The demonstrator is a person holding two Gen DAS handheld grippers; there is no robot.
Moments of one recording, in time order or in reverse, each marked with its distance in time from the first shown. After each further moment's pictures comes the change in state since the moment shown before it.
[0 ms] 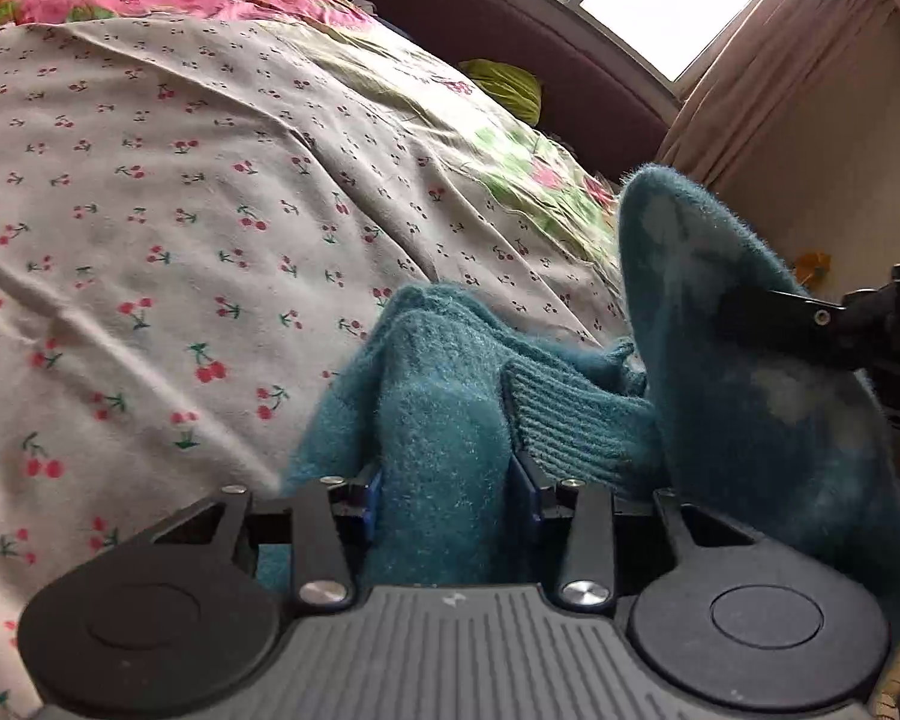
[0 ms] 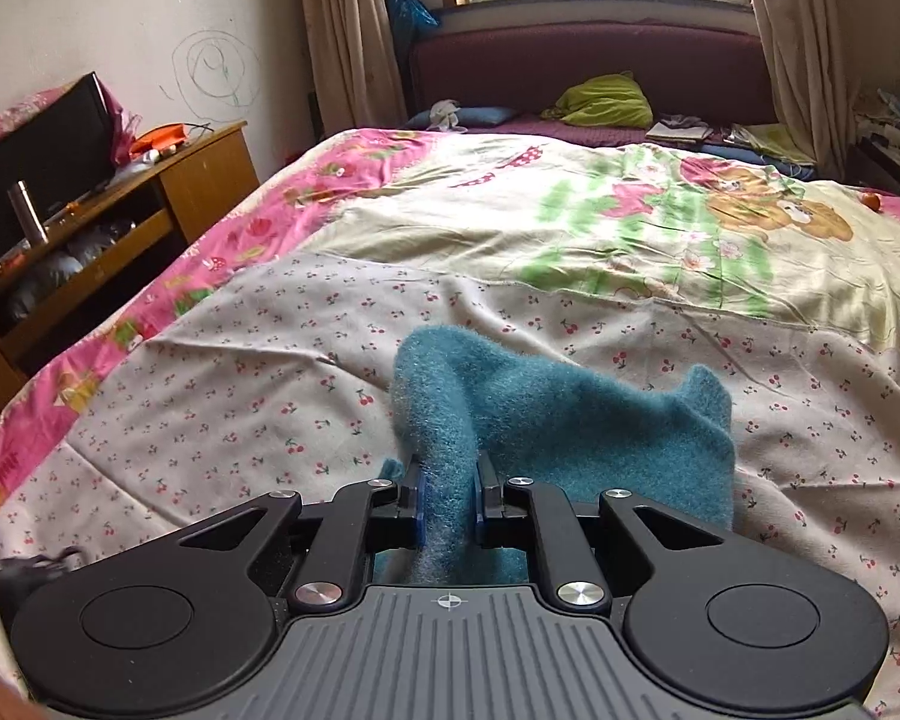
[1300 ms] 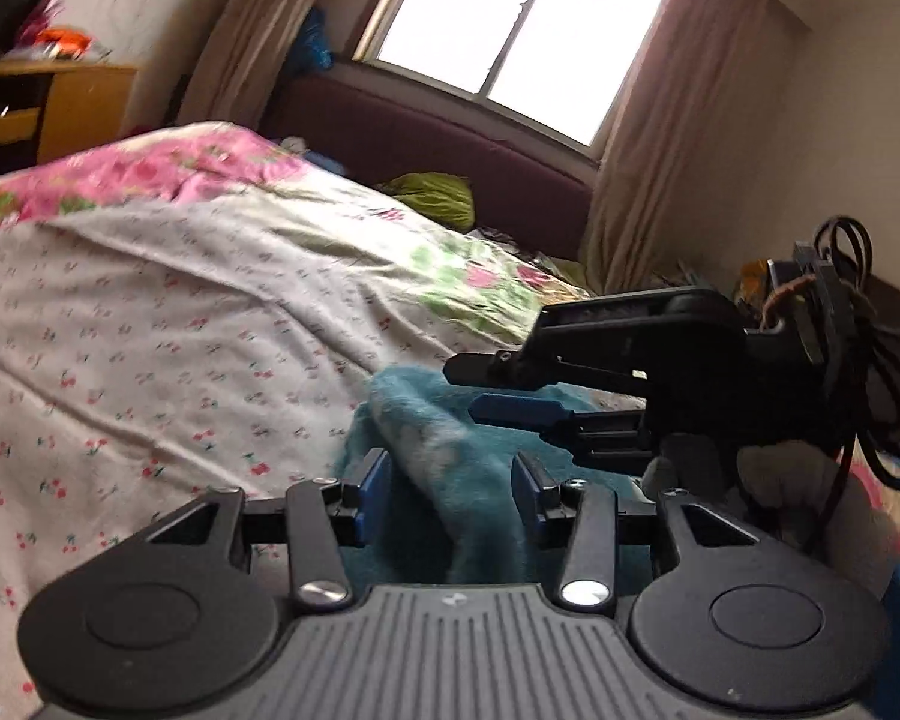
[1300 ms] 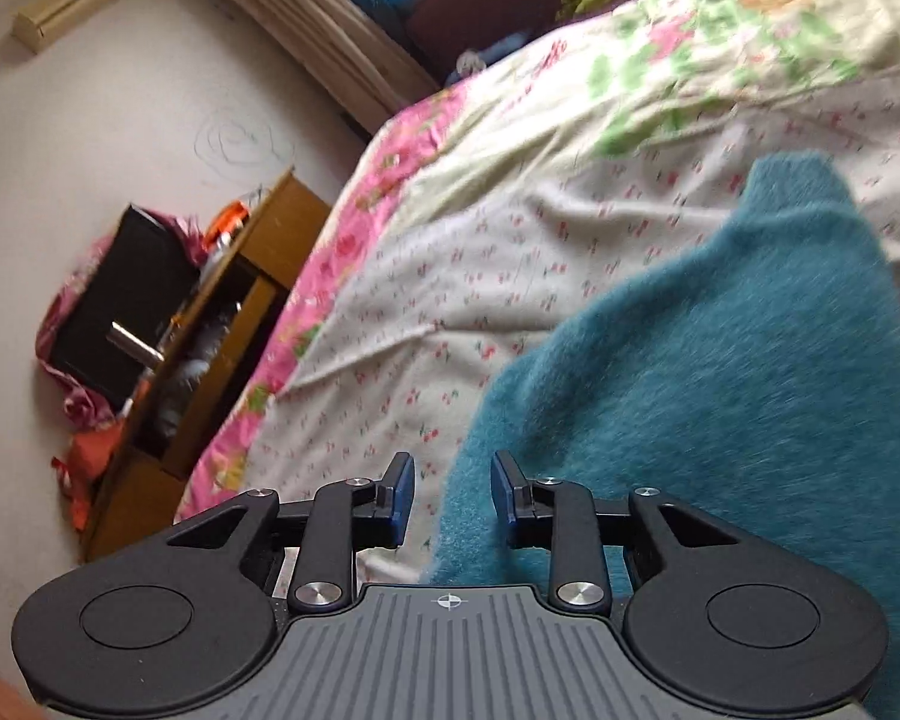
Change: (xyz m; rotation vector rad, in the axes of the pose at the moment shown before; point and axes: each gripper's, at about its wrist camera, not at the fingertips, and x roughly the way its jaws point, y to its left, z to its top) left arm -0.115 -0.037 -0.021 0.270 -0.225 -0.027; right arm 0.049 -0.041 -0.031 0.425 0.055 0.370
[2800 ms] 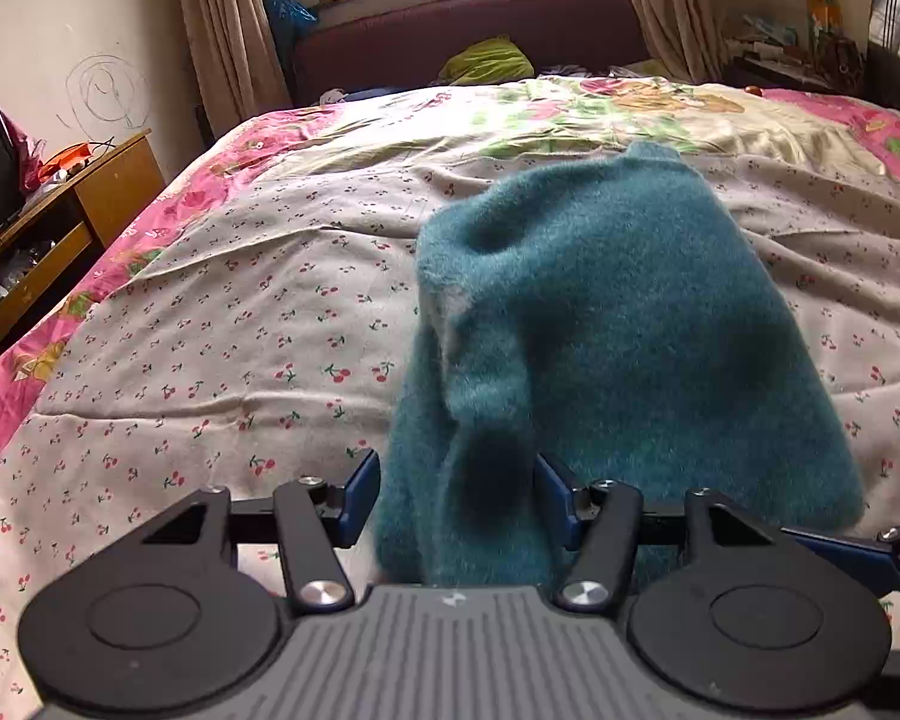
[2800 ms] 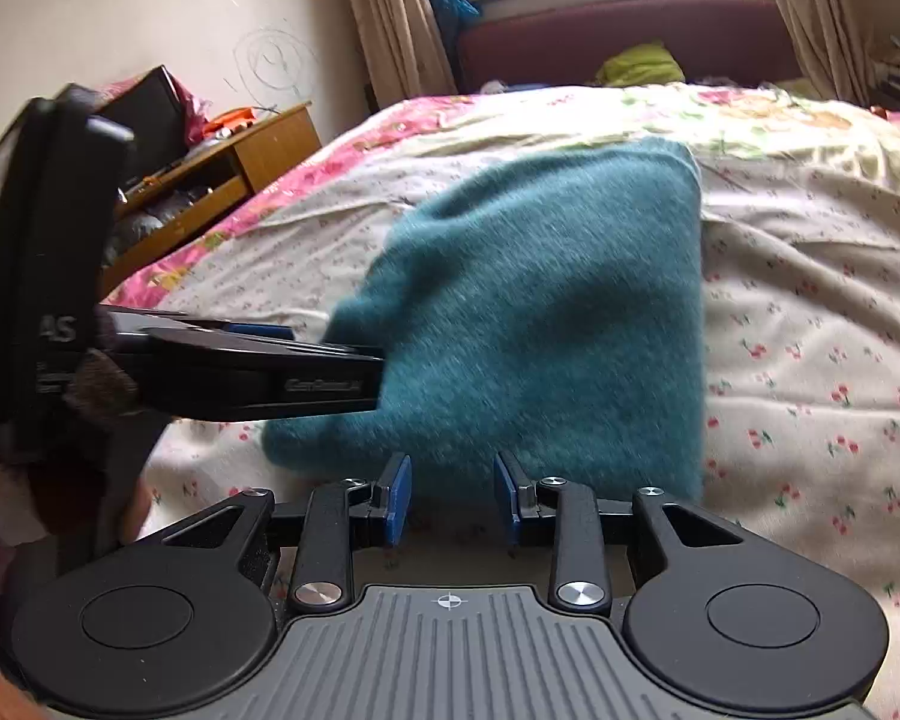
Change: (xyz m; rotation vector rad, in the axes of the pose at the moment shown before) left arm 0.031 -0.056 -0.046 0.393 0.278 0.411; right arm -0.102 -0.010 -0.170 -0.392 -0.038 -0.233
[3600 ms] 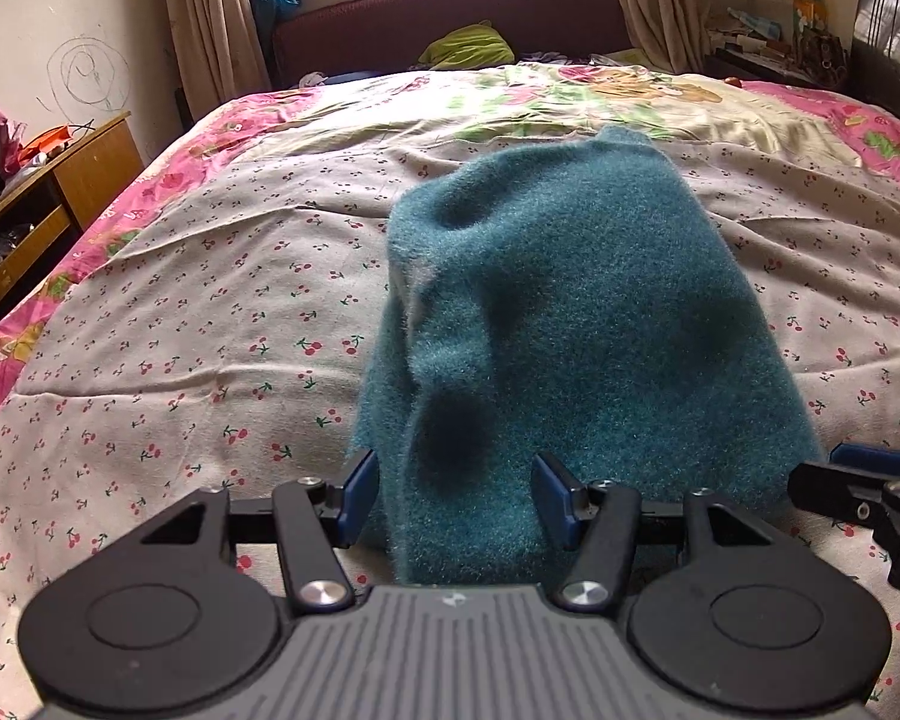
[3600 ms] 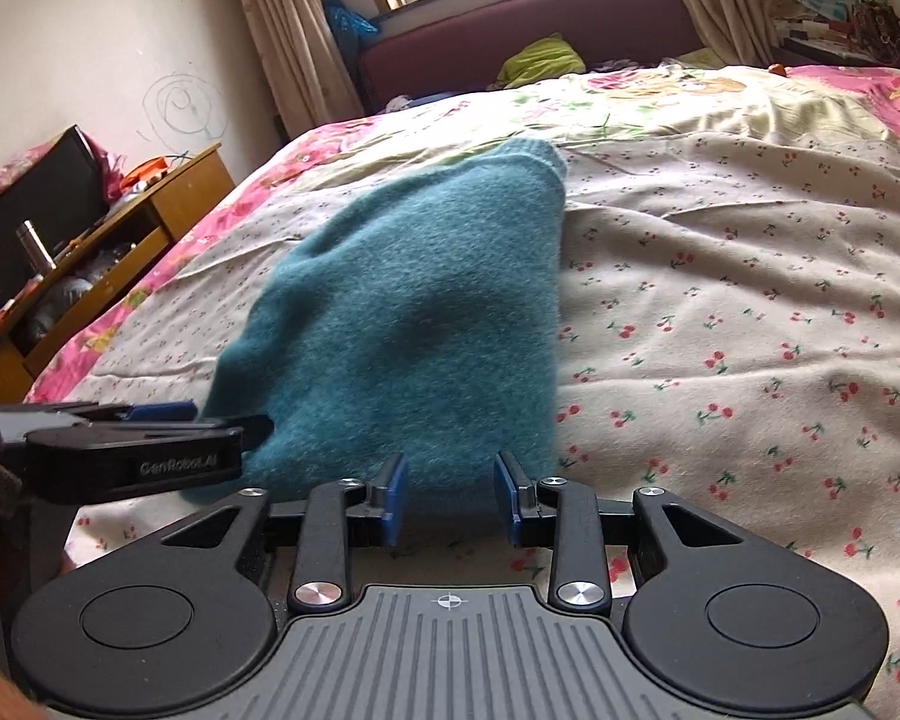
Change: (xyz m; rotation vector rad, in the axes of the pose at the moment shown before) left arm -0.005 -0.004 -0.005 -0.008 0.031 -0.060; right arm -0.023 -0.050 0.005 0.149 -0.038 -0.107
